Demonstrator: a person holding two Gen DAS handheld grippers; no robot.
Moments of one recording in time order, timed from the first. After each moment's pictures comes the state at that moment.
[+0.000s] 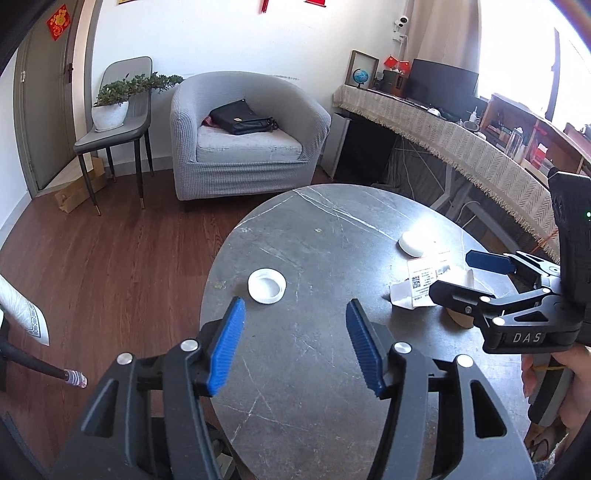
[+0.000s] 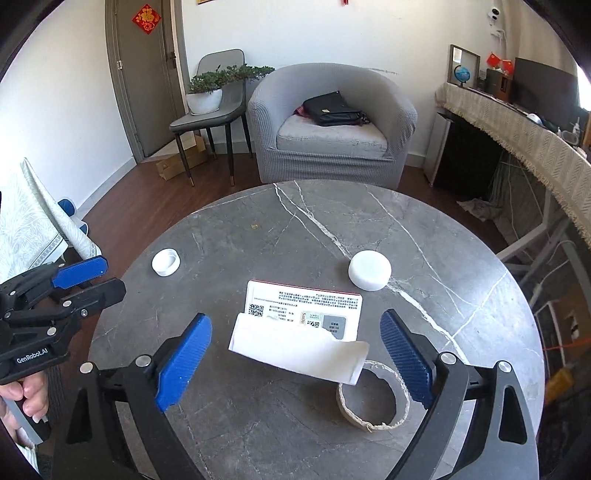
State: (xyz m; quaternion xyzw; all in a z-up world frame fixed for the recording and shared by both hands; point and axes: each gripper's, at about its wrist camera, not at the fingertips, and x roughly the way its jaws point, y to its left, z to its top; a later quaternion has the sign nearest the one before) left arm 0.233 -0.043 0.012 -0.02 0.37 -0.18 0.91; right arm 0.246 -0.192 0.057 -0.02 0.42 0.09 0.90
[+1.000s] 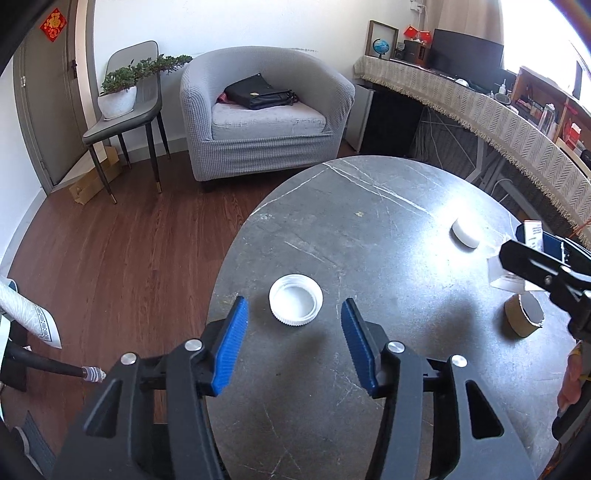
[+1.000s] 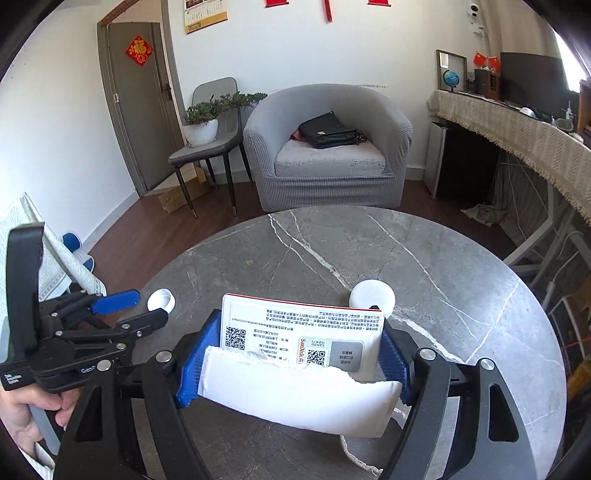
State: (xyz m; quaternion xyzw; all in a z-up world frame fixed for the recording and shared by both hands) left arm 0.282 -0.057 -0.020 0.02 0.42 -0.13 0.90; right arm 0.251 -0.217 0.067 0.04 0.37 0.10 0.92
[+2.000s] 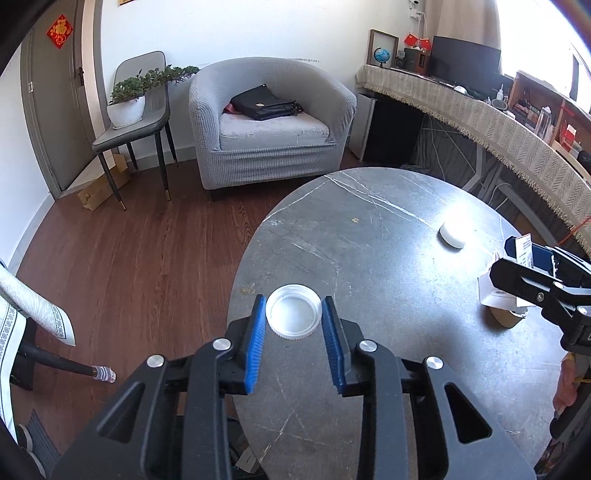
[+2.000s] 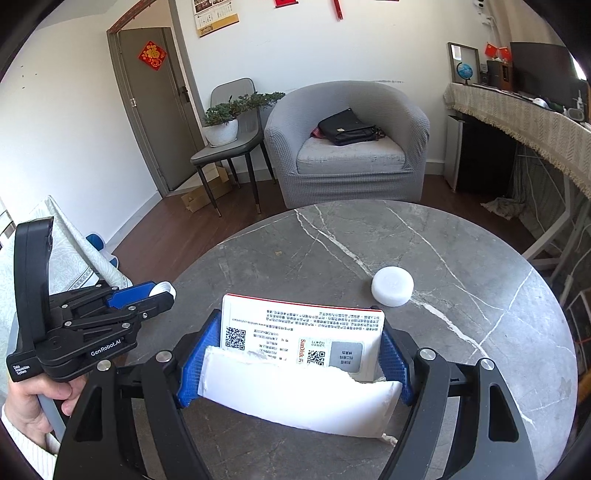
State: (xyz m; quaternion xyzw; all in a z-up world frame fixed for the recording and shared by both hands) left arm 0.245 -0.040 0.007 0.01 0.40 -0.12 0.91; right arm 0.229 -0.203 0.077 0.05 0.37 0.14 0.92
